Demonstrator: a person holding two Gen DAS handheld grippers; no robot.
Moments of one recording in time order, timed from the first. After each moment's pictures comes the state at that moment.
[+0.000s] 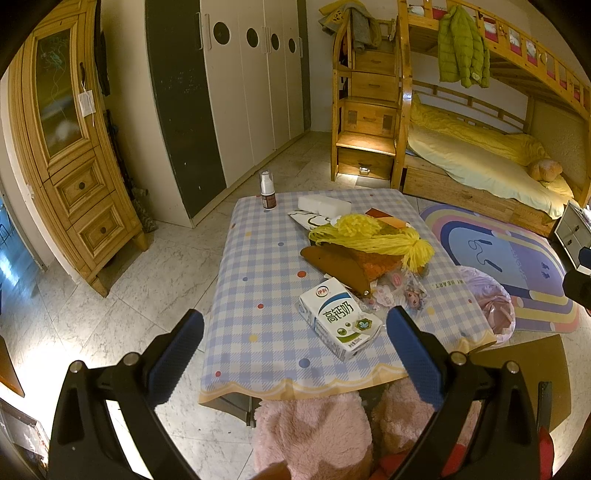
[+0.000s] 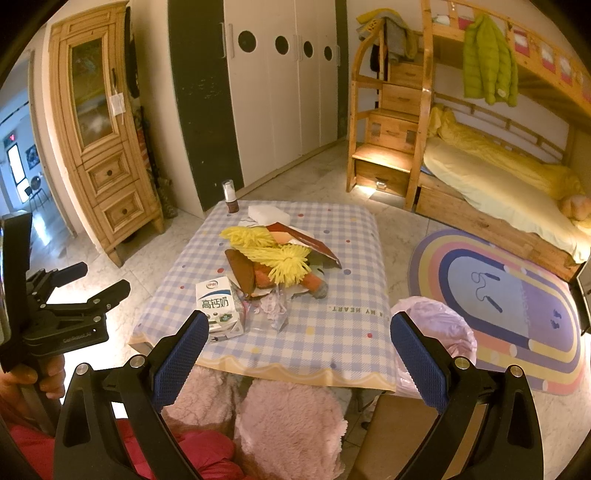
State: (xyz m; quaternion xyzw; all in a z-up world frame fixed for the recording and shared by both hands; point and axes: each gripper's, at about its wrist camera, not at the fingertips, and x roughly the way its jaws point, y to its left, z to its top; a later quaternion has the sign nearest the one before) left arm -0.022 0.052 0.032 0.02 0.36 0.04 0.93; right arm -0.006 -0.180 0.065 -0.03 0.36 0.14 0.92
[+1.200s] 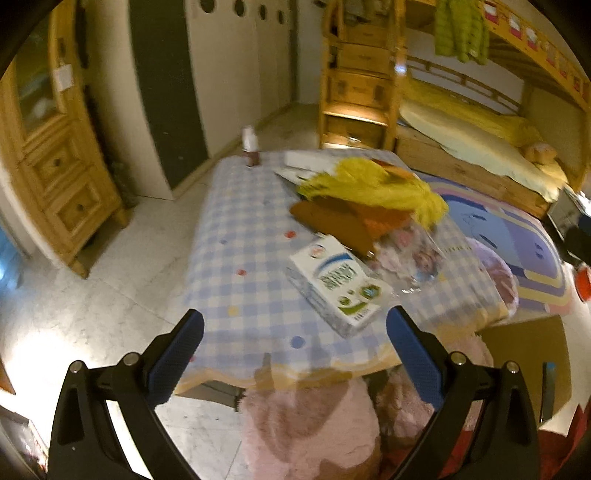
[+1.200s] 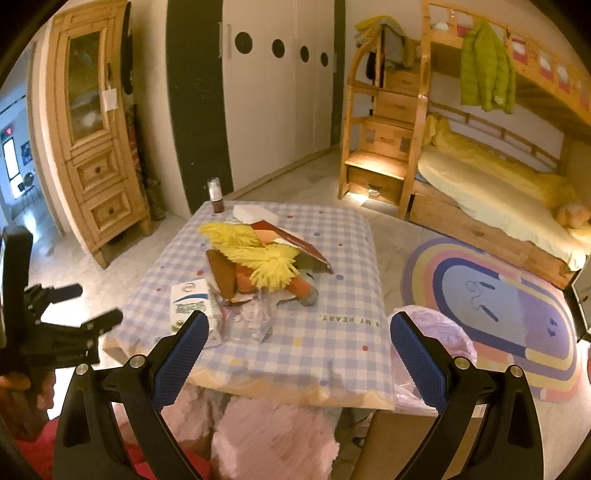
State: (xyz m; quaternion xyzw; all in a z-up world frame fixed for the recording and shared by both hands) left arm -0.002 0.054 -0.032 0.01 0.42 0.00 0.91; right arm 0.022 -0.179 0.024 -0.01 0.34 0.12 0.93
